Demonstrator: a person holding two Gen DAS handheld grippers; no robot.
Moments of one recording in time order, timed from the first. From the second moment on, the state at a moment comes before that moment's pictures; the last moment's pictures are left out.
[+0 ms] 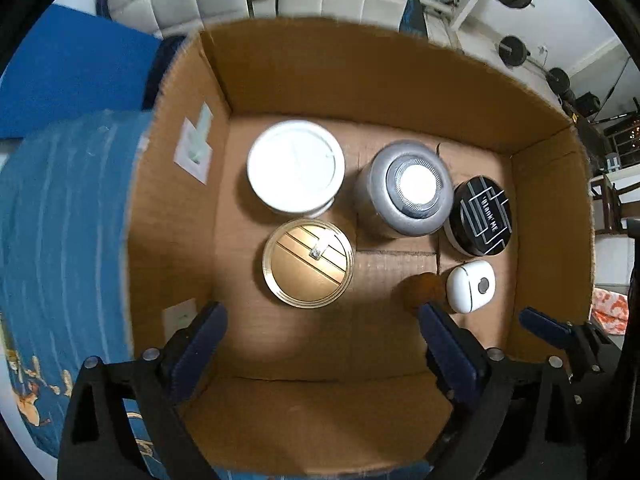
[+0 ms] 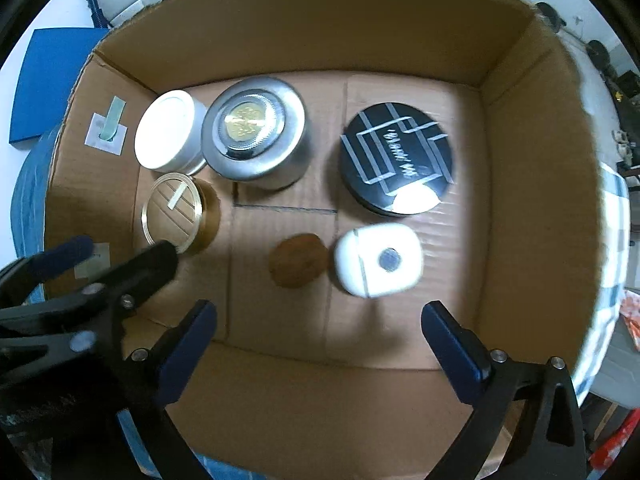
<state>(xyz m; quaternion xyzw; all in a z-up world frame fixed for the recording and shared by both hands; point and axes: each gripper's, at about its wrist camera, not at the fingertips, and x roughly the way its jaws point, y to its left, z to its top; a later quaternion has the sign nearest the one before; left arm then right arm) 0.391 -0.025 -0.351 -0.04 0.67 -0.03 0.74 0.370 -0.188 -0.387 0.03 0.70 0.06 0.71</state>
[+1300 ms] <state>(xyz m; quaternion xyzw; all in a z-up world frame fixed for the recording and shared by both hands) 0.284 -0.066 -0.412 -0.09 0.67 0.14 0.72 0.176 -0.365 -0.388 0.17 0.66 -0.08 0.73</state>
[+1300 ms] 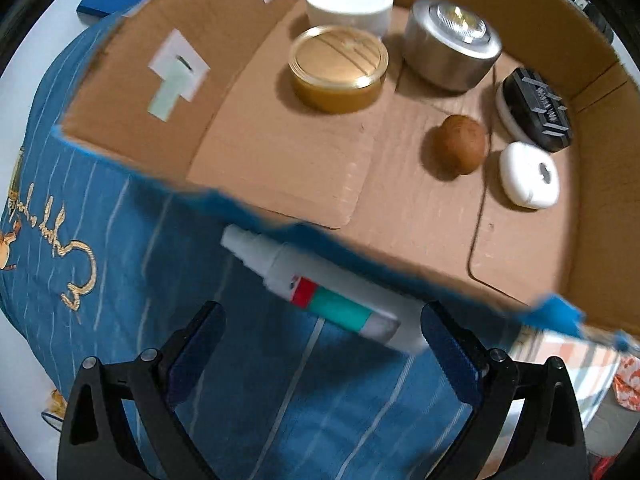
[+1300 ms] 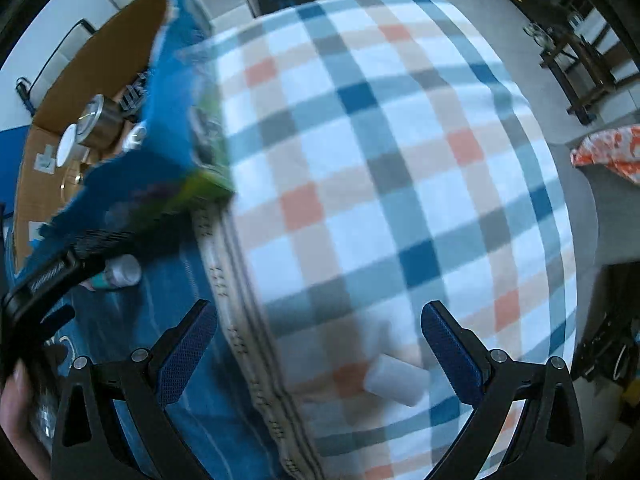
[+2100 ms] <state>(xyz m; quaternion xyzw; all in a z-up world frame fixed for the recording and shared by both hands) 0.244 -0.025 -0.447 -0.04 0.71 0.12 0.69 0.104 -0.374 -0.457 0.05 0.75 -0.03 0.66</state>
